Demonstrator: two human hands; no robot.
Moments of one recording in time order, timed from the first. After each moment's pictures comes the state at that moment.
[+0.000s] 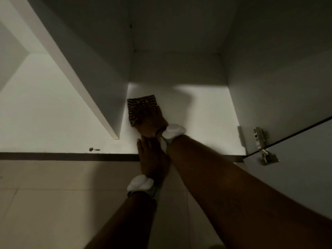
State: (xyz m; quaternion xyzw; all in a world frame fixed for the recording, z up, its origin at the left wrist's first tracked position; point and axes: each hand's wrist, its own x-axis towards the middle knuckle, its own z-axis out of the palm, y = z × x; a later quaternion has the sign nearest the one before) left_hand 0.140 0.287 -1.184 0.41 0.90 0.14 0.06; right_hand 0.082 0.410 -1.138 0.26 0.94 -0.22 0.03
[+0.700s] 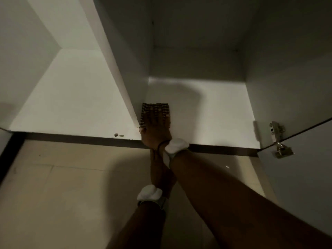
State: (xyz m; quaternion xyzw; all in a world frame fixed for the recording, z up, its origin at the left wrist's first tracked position) left_hand 0.167 0.202 -1.136 0.32 0.86 0.33 0.21; right_hand 0.094 0.312 -1.136 0.34 0.92 -0.18 0.02
